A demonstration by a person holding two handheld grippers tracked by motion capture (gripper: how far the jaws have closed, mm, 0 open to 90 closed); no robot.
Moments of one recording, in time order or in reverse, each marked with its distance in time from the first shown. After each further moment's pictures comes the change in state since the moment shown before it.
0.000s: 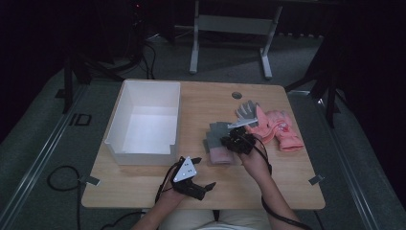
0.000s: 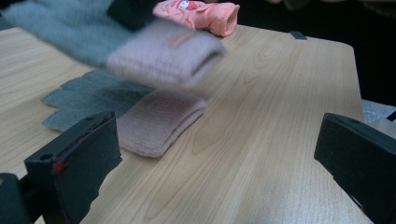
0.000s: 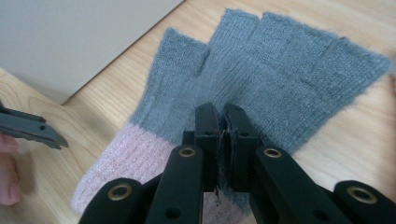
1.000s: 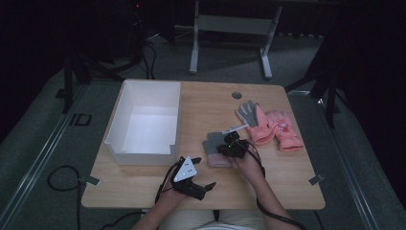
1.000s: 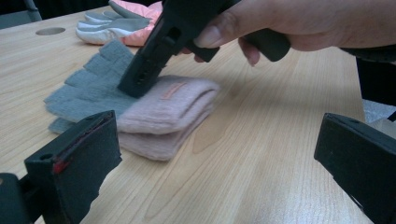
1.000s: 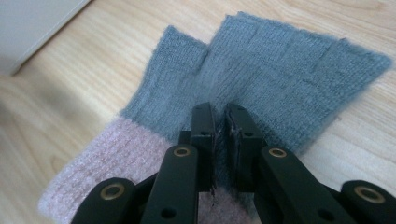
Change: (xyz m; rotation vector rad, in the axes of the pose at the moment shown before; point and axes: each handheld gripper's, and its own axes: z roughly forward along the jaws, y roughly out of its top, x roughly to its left) left arm 0.000 0.000 0.001 0.007 0.002 0.002; right arm -0.008 -0.021 0.046 0.112 0.028 0.038
